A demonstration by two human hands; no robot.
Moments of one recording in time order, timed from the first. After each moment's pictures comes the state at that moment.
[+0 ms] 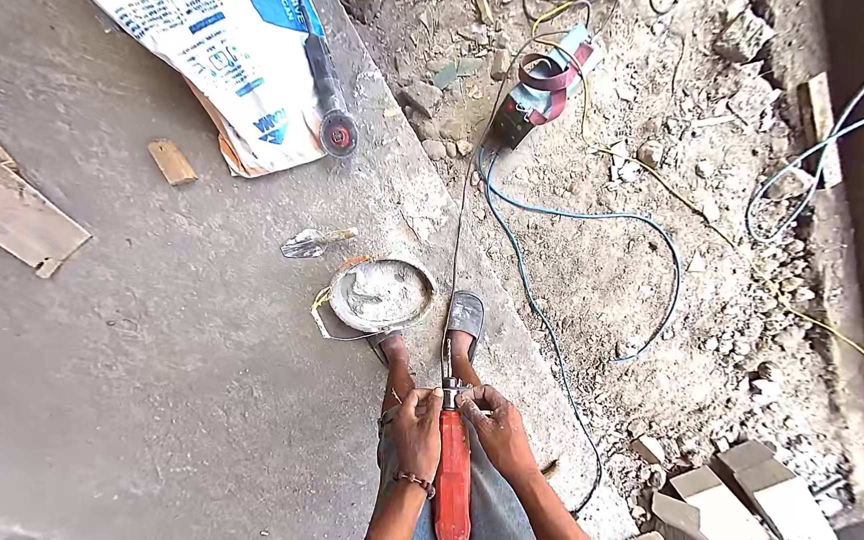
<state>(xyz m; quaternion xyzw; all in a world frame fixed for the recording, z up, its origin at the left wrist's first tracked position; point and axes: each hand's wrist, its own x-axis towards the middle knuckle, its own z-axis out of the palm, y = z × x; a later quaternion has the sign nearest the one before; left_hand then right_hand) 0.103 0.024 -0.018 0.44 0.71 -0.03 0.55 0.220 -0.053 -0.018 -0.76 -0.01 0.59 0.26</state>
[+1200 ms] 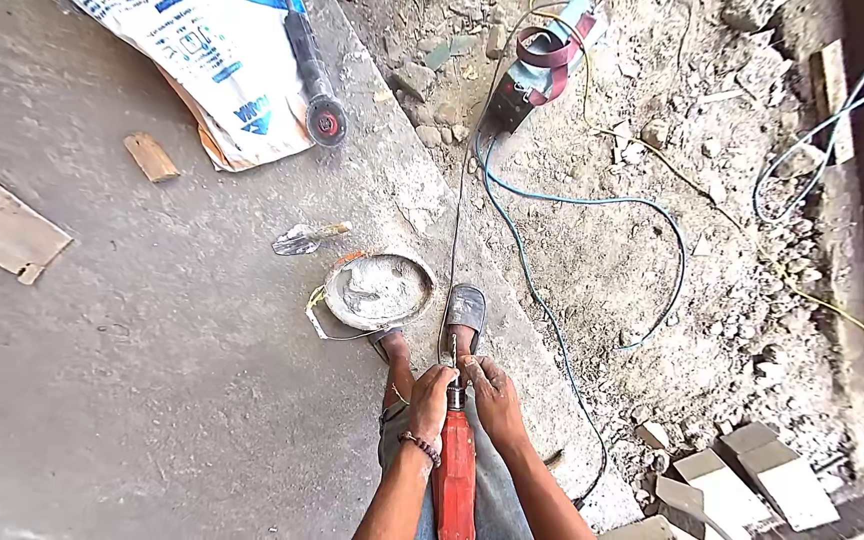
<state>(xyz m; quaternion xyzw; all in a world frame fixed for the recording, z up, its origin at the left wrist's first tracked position) 0.136 0.057 -0.043 0.25 0.68 -0.06 0.69 0.220 -0.024 -0.055 -0.78 0.03 0.54 0.31</state>
